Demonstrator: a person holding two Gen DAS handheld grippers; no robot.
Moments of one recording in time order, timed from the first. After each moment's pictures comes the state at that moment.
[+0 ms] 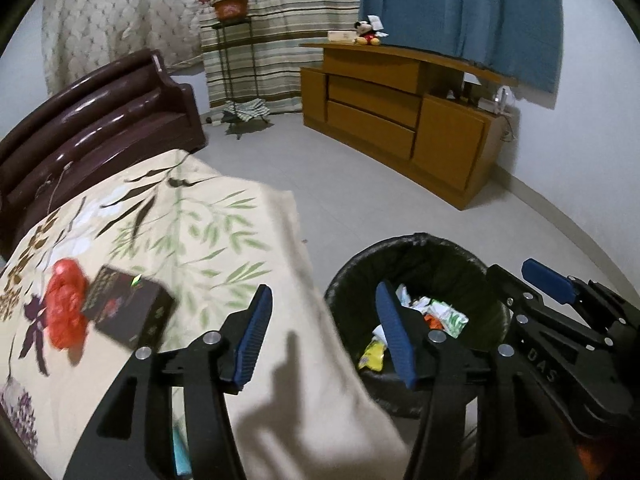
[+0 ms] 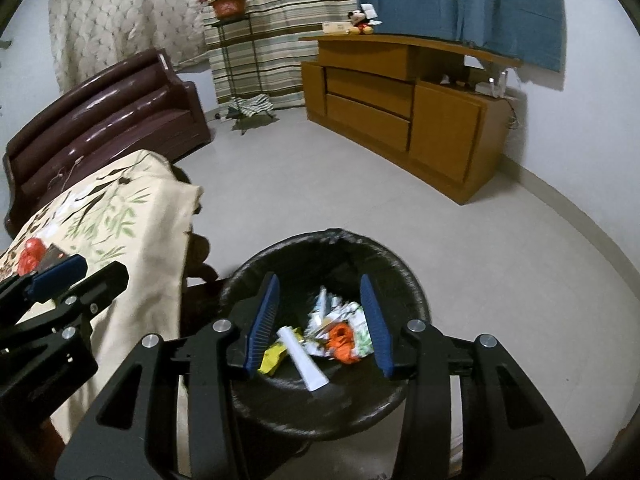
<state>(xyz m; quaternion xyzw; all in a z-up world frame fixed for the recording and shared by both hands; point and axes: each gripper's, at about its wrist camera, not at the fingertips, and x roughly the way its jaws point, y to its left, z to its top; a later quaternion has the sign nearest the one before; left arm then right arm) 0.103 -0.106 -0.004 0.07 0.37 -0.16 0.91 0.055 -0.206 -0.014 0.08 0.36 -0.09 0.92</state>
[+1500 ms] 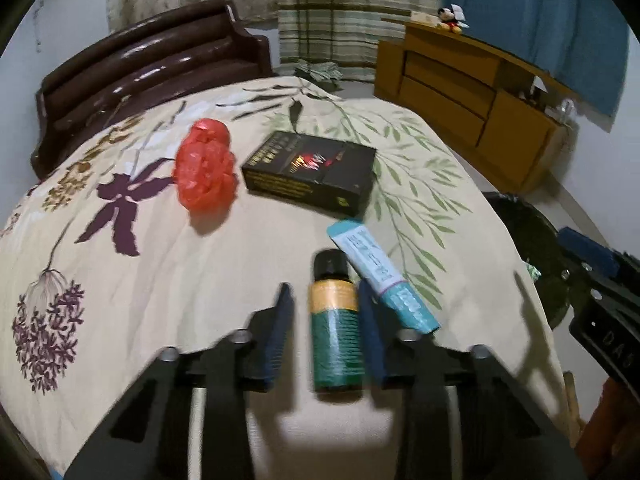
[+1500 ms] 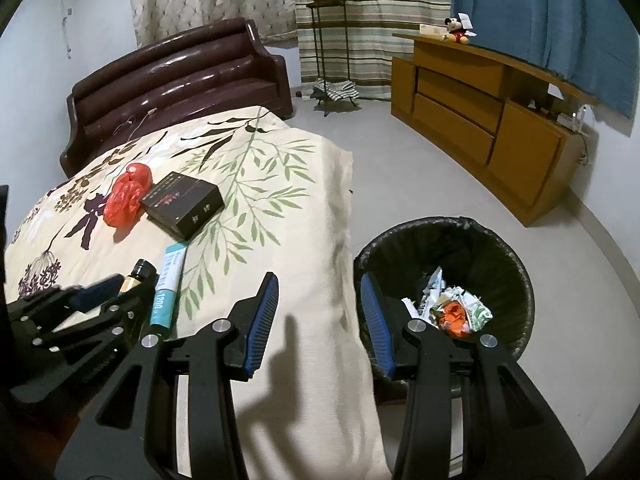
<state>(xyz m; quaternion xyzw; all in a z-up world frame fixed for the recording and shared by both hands) 0.069 0.027 -0.036 0.03 0.43 -0.06 0.90 0.031 -0.079 0.000 0.03 0.38 0.03 0.92</state>
